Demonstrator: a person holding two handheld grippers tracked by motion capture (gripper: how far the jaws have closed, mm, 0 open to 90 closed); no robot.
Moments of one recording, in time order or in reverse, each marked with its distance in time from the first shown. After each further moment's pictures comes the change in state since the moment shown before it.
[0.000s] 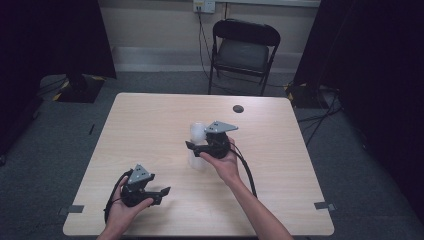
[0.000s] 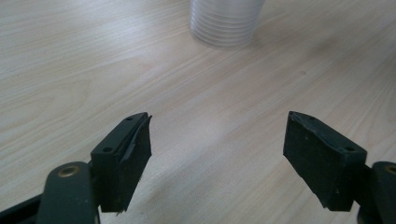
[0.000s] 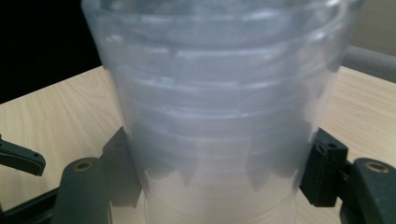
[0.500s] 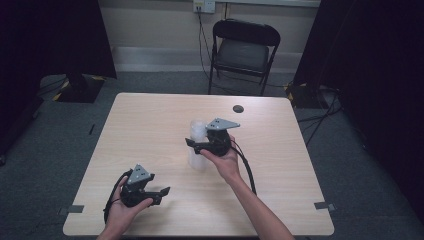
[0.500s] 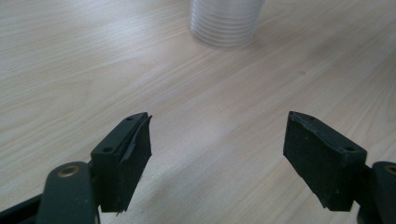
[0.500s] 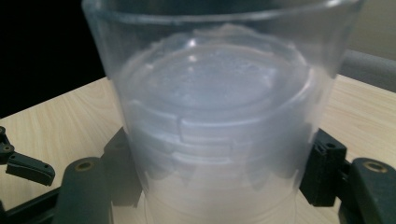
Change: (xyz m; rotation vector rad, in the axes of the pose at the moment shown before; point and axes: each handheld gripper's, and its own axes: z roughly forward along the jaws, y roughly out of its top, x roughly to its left) left arm 0.000 -0.001 -0.001 -0.002 -0.002 0.006; right arm -0.001 0.010 -0.005 -0.024 0.014 0.010
